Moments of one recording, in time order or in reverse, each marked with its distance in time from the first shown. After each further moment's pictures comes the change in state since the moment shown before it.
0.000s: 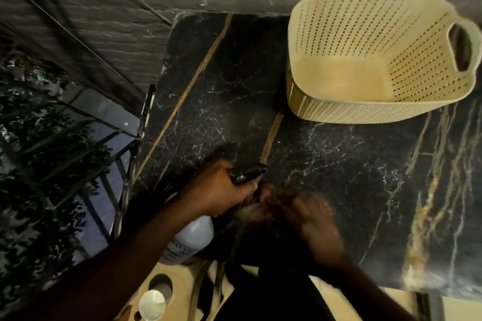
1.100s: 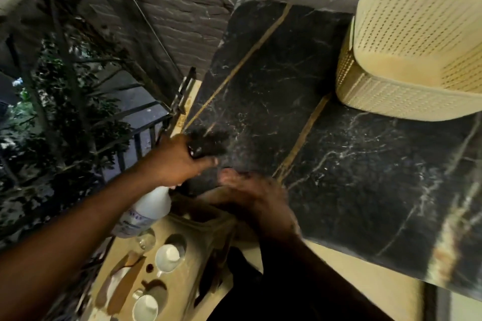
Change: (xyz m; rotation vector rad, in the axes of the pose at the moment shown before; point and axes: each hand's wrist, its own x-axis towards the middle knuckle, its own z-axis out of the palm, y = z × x) left_hand -0.086 -0.096 -0.060 0.123 0.237 -0.211; right_hand 0.017 -0.124 0.054 0.045 -0.246 -0.334
